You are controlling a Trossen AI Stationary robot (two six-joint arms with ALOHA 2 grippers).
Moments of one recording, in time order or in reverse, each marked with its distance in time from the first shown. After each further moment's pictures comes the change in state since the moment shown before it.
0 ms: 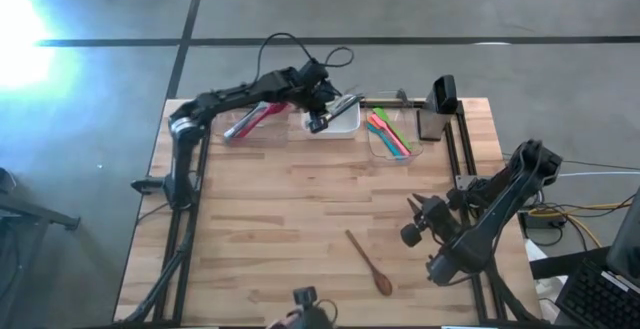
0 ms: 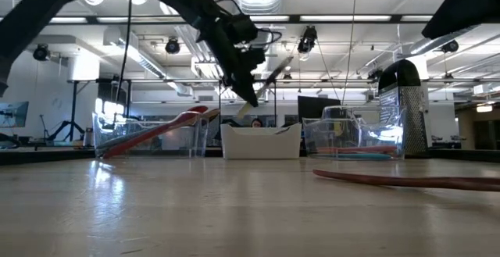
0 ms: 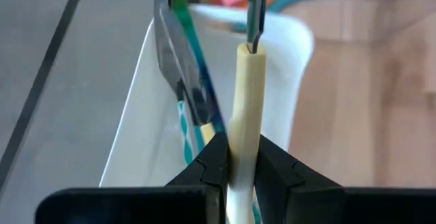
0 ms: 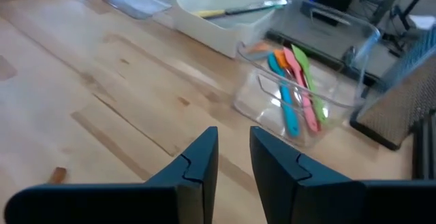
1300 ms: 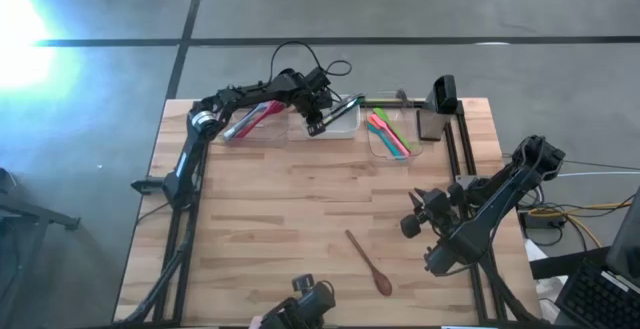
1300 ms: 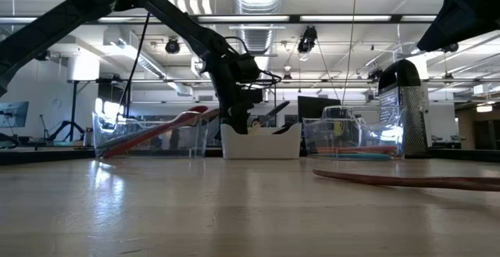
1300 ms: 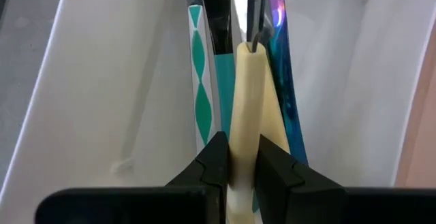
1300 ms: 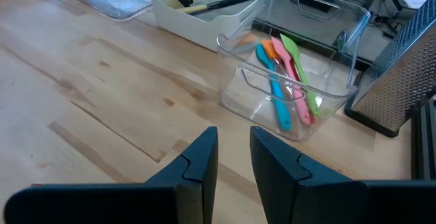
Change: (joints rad) left arm 0.070 0.218 0.052 -0.057 0.000 0.011; right arm -0.051 -0.060 -0.090 0.058 -0.015 0.023
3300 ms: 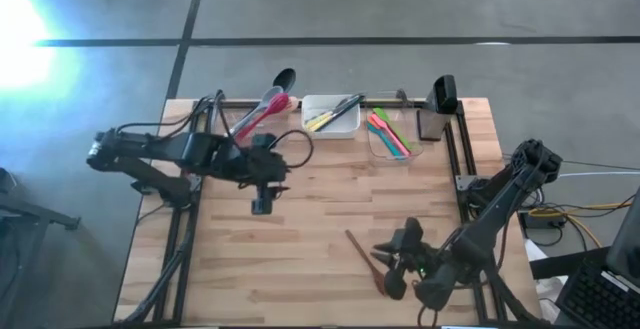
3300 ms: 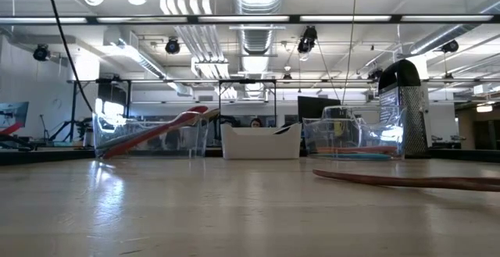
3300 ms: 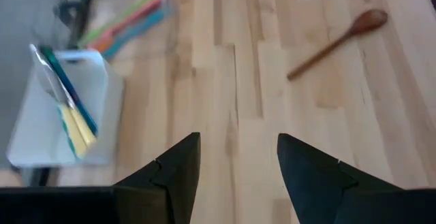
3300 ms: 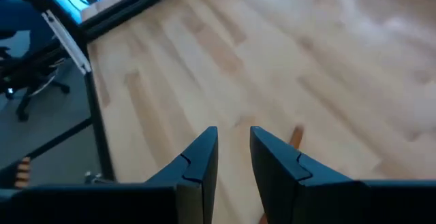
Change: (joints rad) left arm -0.775 -0.865 -0.330 -0.236 -0.312 -0.362; right arm 0.002 0.046 0.252 0.843 -0.190 -0.847
